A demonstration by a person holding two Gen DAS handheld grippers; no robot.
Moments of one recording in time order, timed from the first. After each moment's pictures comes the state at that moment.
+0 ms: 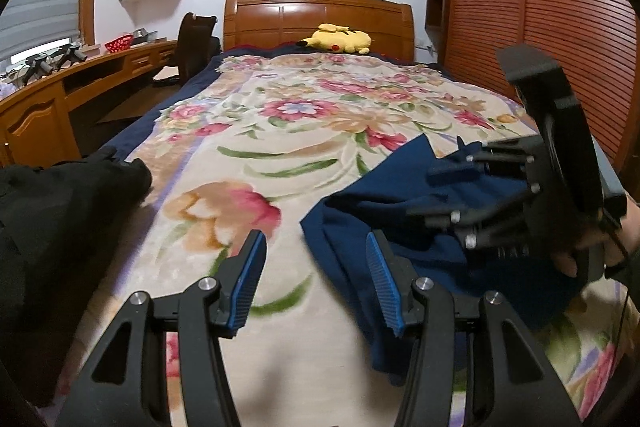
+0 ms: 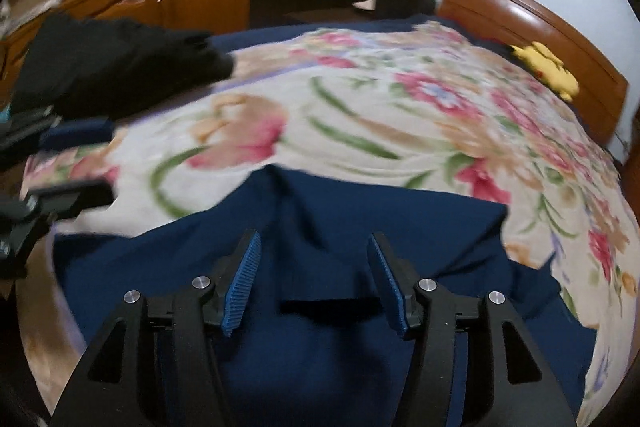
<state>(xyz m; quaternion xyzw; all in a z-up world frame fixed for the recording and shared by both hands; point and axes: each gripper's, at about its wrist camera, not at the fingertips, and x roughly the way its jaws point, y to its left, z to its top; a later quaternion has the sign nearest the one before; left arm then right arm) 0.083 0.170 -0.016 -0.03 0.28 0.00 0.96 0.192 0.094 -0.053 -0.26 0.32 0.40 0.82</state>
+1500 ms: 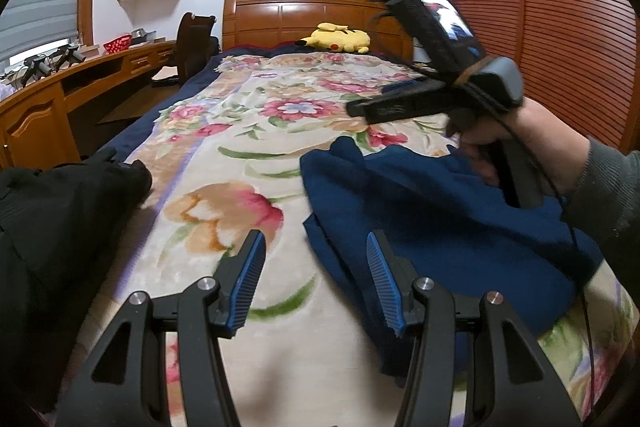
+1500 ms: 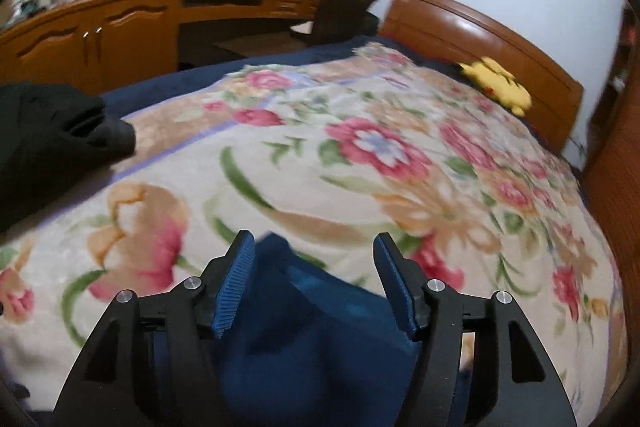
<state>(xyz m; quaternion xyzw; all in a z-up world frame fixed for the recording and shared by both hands) 0.084 0.169 -0.015 -0.03 0.28 -0.01 0.96 0.296 0.140 -0.015 -0.23 0.28 0.30 0.88</state>
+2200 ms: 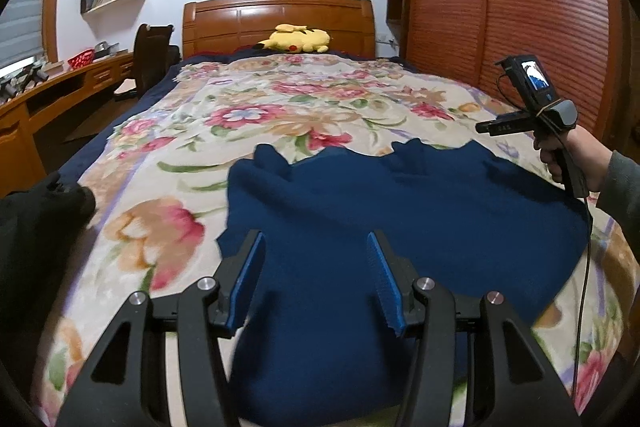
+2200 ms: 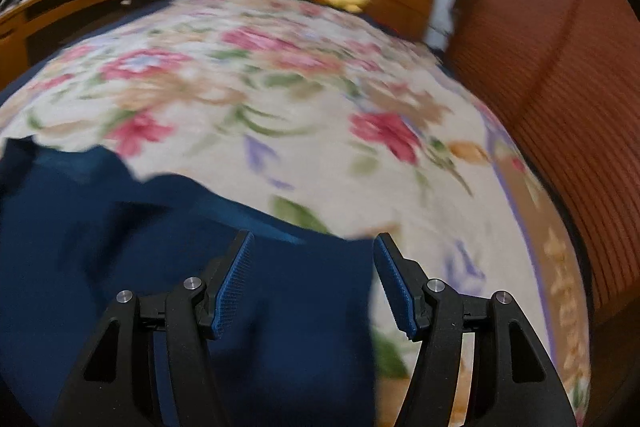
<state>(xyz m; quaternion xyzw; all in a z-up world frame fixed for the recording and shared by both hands) 0.107 0.098 -0.014 -0.01 0.28 -0.06 0.96 0.343 -0.170 -0.026 -0.17 0.36 0.05 0.91</state>
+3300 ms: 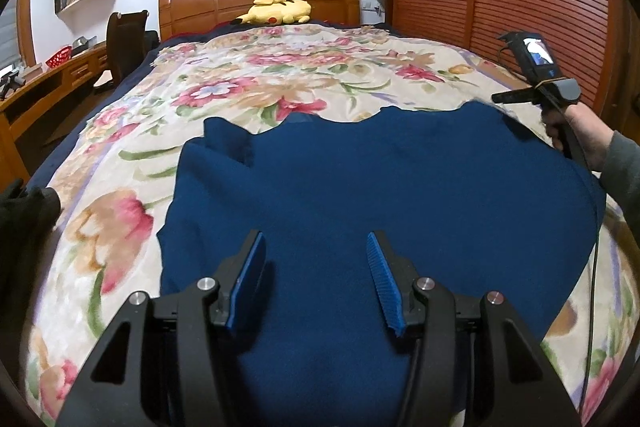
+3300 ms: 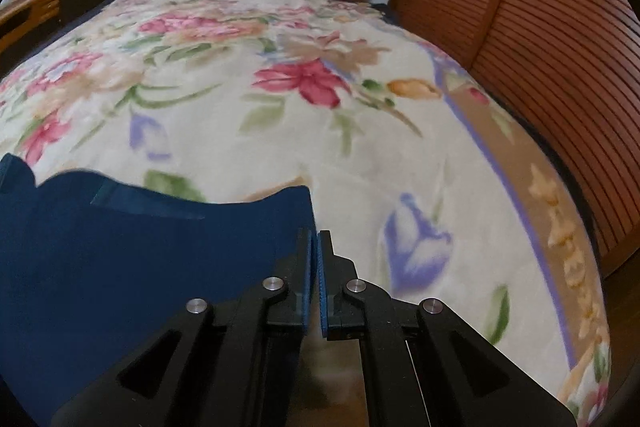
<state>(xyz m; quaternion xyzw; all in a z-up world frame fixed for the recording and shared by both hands) 0.140 0.055 -0.038 0.02 0.33 -0.08 0.94 0.379 -0.255 -0.061 -0.12 0.39 -0.02 0.91</state>
